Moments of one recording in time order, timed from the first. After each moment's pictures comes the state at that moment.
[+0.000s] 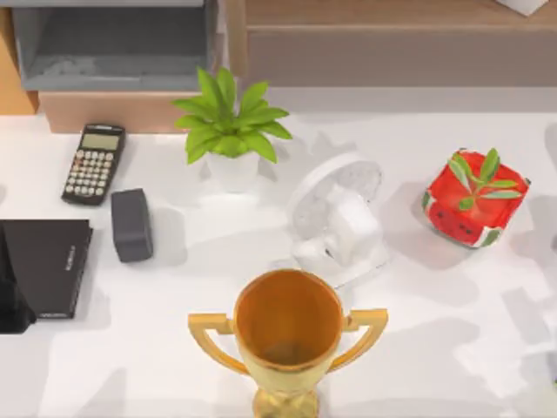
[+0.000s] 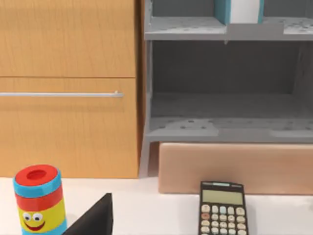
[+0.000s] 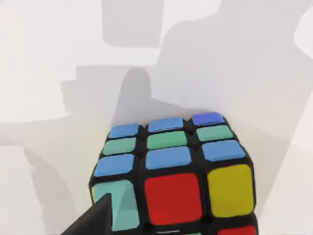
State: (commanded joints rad) left arm 0.00 0.00 0.00 0.00 0.00 0.00; right arm 0.00 1.29 0.85 -1.03 -0.03 -0.28
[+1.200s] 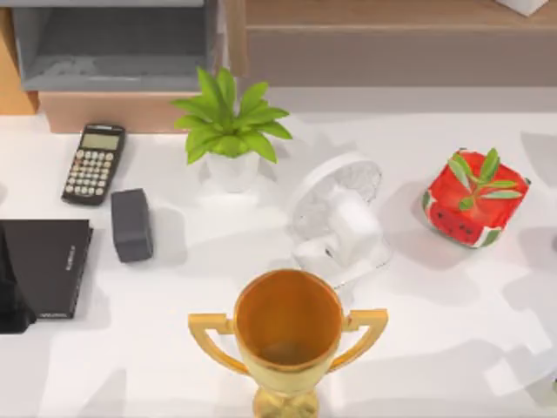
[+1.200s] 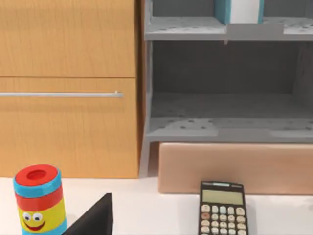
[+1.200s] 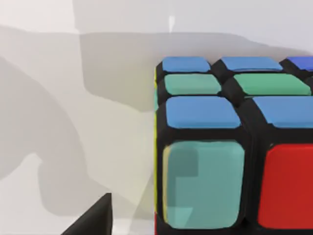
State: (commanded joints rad) left arm 0.00 0.00 0.00 0.00 0.00 0.00; right arm 0.09 1.30 0.65 -0.92 0.00 -0.33
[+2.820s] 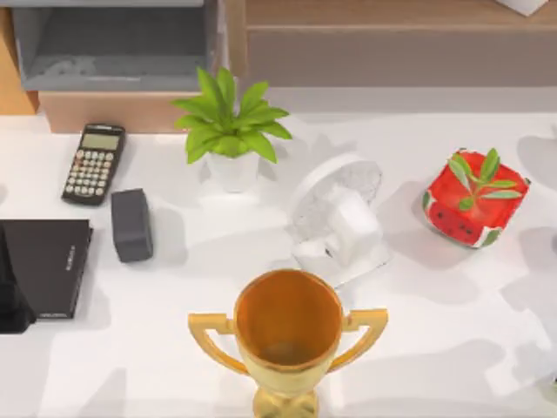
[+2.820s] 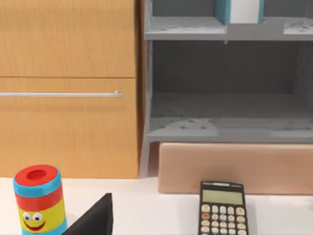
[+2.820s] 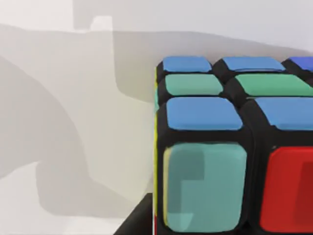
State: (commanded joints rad) left arm 0.00 0.00 0.00 0.00 0.00 0.00; right arm 0.09 1.30 0.65 -0.92 0.00 -0.33
